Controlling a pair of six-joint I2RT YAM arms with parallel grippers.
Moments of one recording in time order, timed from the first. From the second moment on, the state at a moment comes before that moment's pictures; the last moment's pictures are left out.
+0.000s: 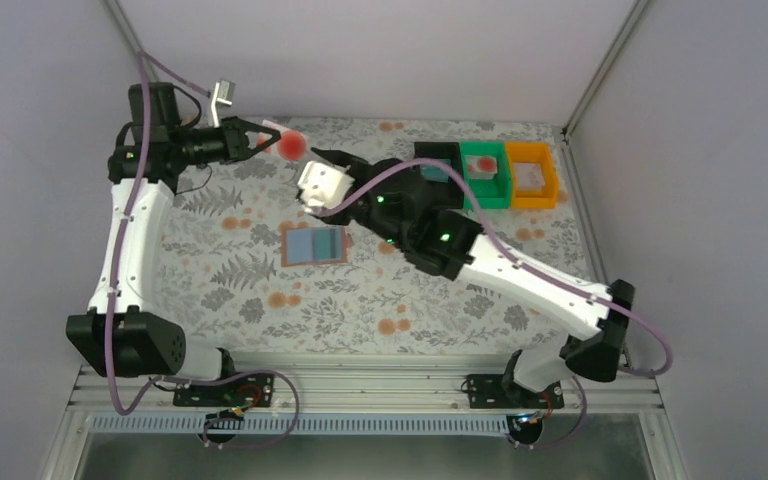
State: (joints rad) left arm 0.07 1.41 1.61 -0.76 1.08 -0.28; right arm 1.07 1.45 1.53 -0.23 0.18 -0.57
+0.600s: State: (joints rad) left arm 0.06 1.38 1.47 -0.62 1.08 -0.69; right arm 1.12 1.72 1.53 0.22 0.49 -1.15
